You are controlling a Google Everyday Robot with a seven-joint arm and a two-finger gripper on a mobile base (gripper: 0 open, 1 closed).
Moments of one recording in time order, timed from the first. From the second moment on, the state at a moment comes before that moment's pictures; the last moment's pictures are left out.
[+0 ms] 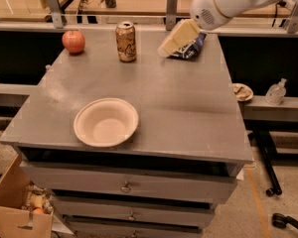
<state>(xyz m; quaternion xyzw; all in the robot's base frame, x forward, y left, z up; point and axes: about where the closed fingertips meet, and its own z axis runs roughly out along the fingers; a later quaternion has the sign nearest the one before) 0.664 -0.085 0.990 -0.48 0.77 0.07 0.42</state>
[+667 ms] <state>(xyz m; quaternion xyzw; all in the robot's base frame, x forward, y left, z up) 0.741 -0.011 0.968 -0.45 0.76 0.05 0.46</state>
